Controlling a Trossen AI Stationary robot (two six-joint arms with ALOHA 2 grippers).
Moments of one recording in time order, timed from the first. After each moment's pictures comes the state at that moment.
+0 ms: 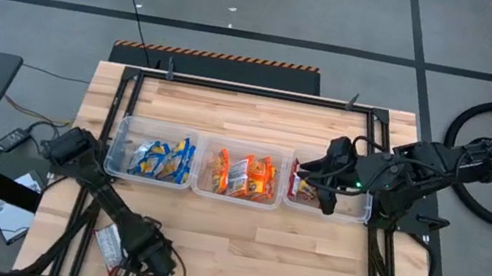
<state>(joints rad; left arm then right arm) -0.74 1.89 1.16 -0.85 0.34 -0.54 0.40 1.19 1.48 -0.88 0.45 0.65</state>
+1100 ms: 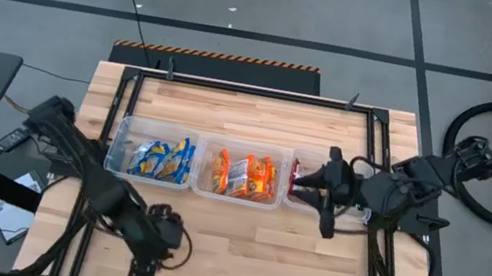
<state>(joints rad) -0.70 1.59 1.47 -0.92 -0.01 -0.79 0.52 1.23 1.48 -0.71 0.51 0.44</state>
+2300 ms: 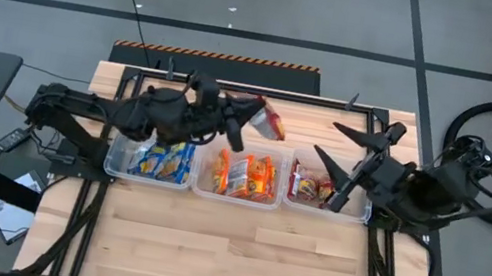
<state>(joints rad) -0.14 1.48 1.57 0.04 -0.66 -0.44 0.70 1.26 1.48 0.25 1.18 -0.74</state>
